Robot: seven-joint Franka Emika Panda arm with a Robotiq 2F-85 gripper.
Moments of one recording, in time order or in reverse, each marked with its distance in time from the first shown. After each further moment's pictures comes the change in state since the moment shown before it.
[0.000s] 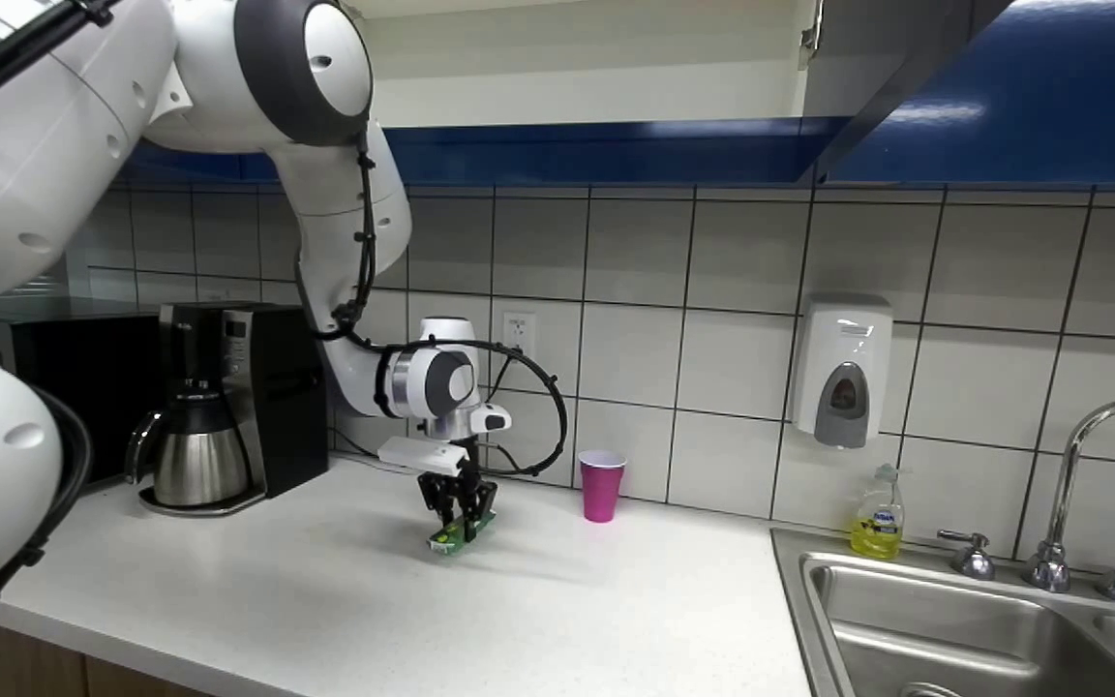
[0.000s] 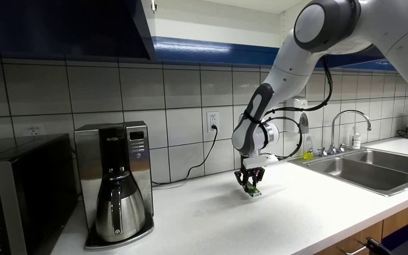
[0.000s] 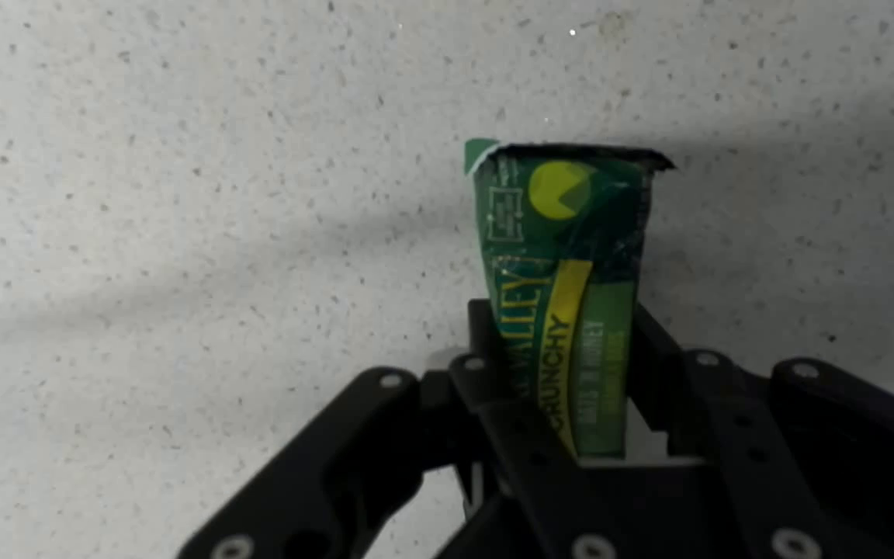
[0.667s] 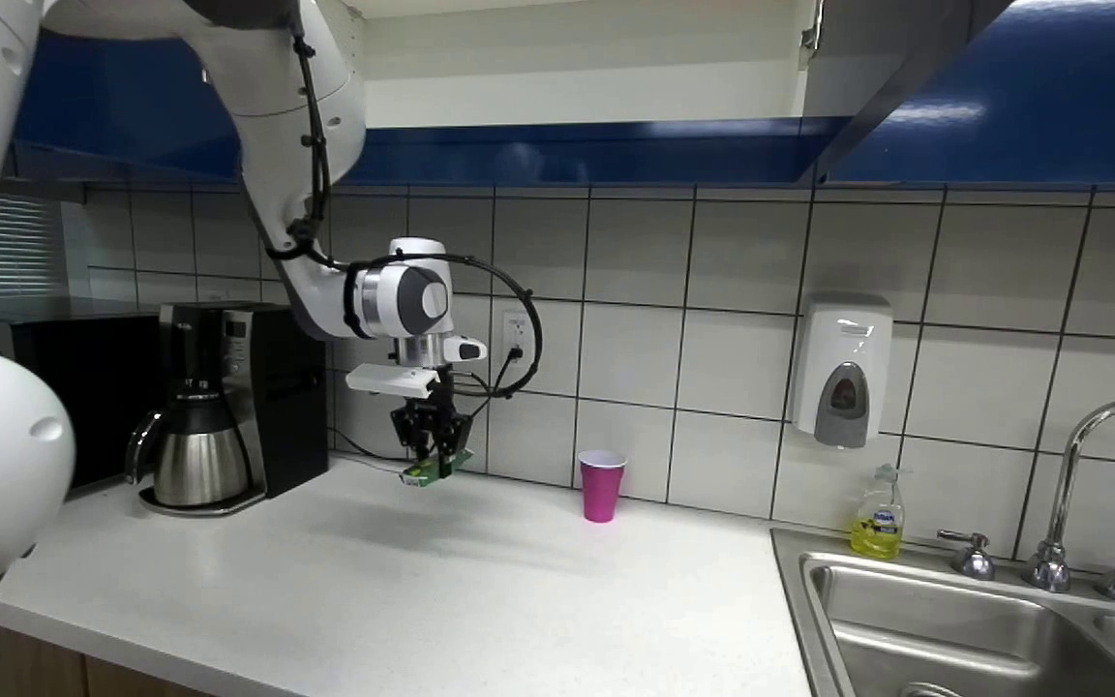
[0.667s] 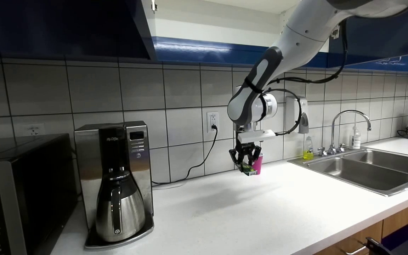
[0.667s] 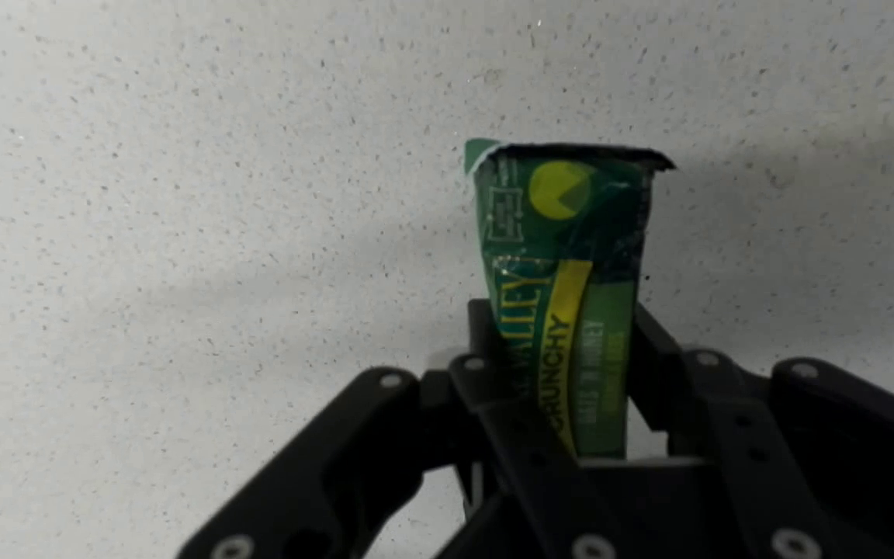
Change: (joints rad) arm 0.068 -0.267 -0.005 -0.094 -0.016 -0.170 0.052
